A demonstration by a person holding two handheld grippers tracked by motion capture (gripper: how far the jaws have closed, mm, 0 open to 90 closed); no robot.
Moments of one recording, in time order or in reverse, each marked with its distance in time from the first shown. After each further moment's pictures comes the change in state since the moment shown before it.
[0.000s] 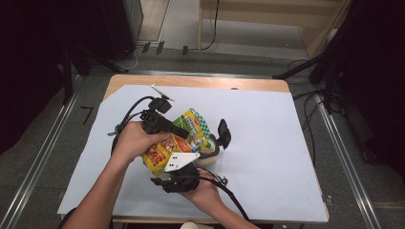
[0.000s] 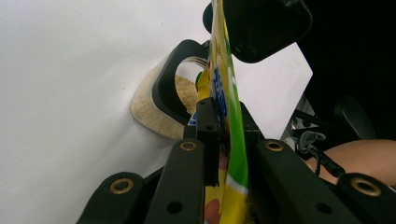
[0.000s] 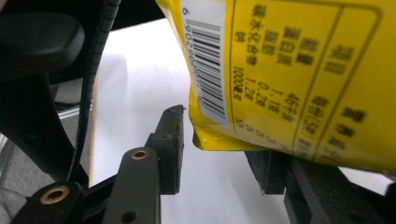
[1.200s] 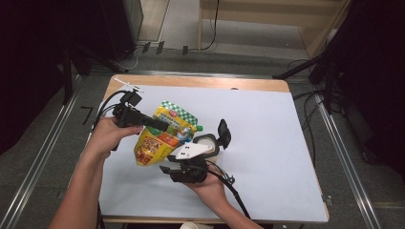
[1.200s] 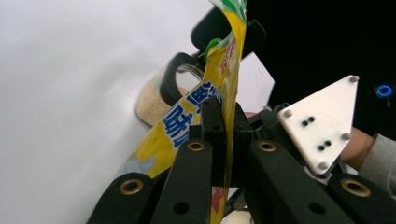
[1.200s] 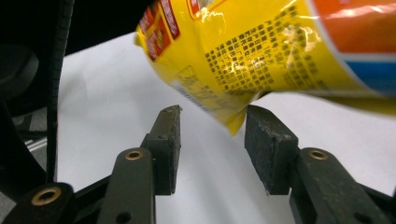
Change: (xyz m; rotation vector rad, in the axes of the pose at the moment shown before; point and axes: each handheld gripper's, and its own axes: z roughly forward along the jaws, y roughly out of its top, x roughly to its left) left arm 0.038 -0.023 -0.063 -0.135 -0.125 0.049; right arm -0.022 0.001 -0.020 -0.050 -0.105 0.130
